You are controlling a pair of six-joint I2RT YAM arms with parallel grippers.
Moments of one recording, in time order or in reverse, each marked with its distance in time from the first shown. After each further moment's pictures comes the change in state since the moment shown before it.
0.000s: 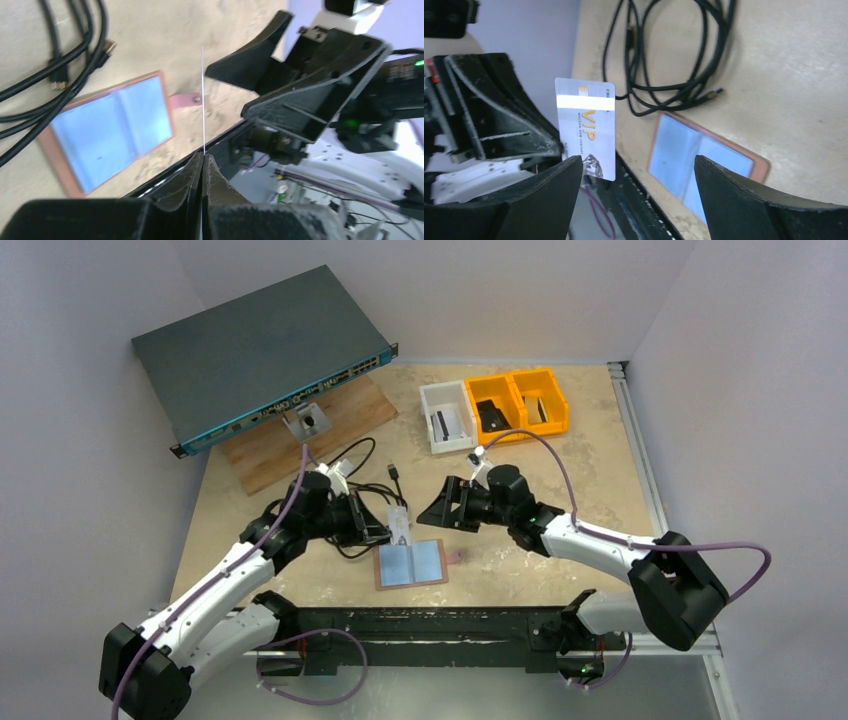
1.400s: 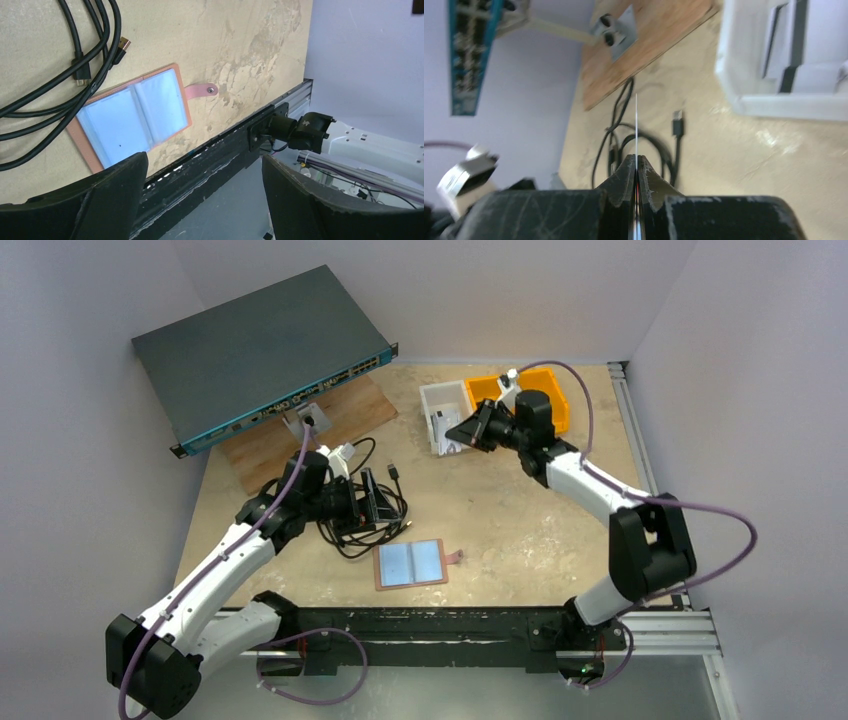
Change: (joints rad) left arm 0.045 0.095 0.176 -0.168 0.045 0.143; right arm -0.317 0.214 0.399 -0.049 -0.096 -0.093
